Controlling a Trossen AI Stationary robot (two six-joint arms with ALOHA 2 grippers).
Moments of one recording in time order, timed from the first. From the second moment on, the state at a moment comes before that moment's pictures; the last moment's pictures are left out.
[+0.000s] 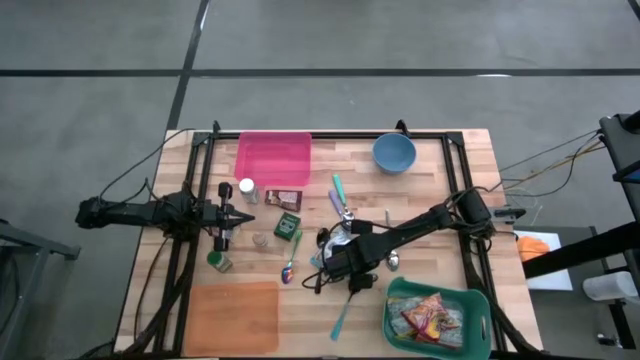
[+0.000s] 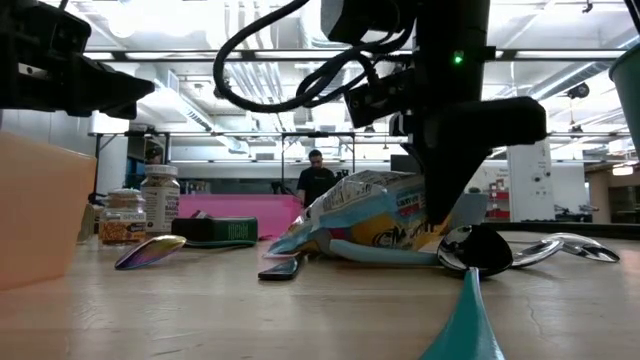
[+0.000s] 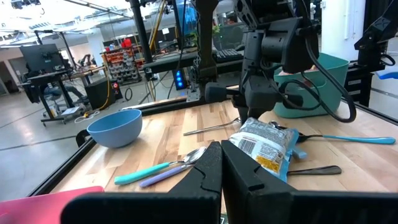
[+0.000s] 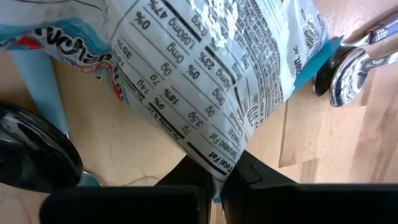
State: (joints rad) left arm -0.07 0.05 0.00 0.02 -0.05 0.20; right arm 0.32 2.07 1.53 -1.07 0.26 0.39
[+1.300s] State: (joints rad) left arm -0.07 0.05 0.00 0.02 -0.05 0.20; right arm 0.37 1.97 1.53 -1.10 0.56 0.58
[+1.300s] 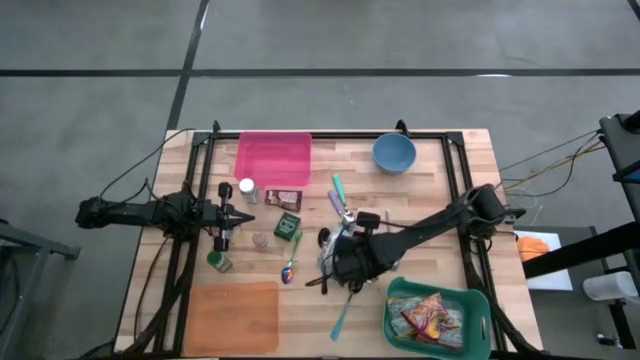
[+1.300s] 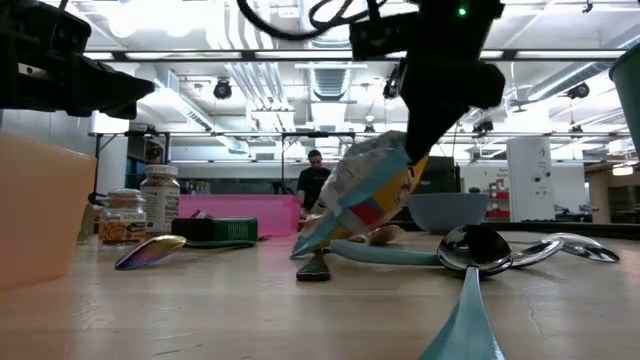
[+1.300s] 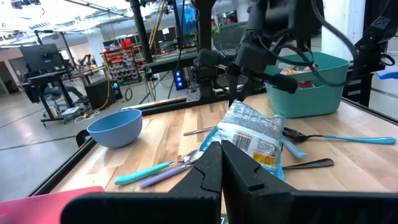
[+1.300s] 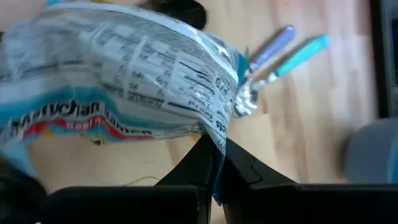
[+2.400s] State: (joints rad) left arm -0.07 0.05 0.00 0.02 -0.05 0.20; right arm 0.44 1.99 1.53 -1.29 0.79 0.78
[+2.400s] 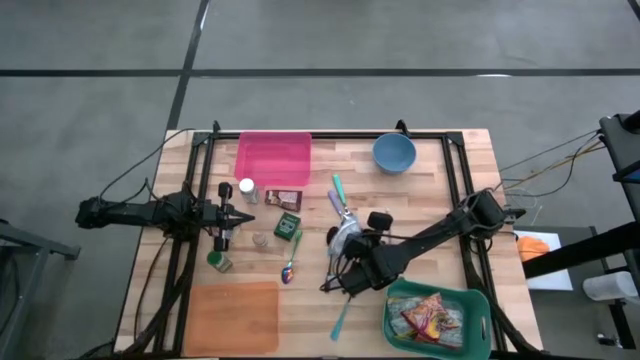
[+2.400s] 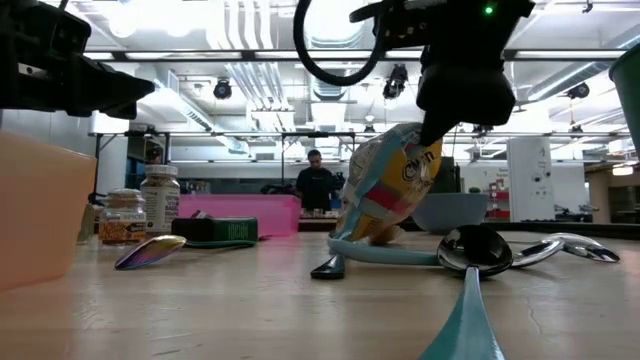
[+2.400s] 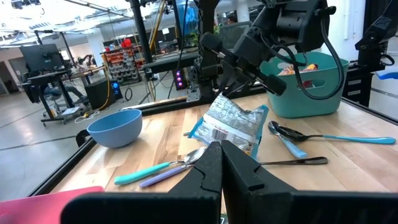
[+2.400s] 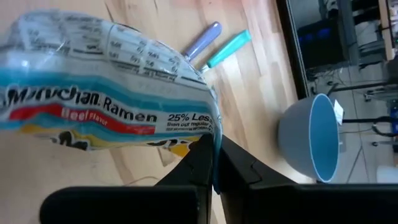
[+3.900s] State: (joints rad) left arm -0.07 0.05 0.00 0.02 -0.05 0.20; right arm 0.48 1.97 1.70 -1.57 0.92 0.72
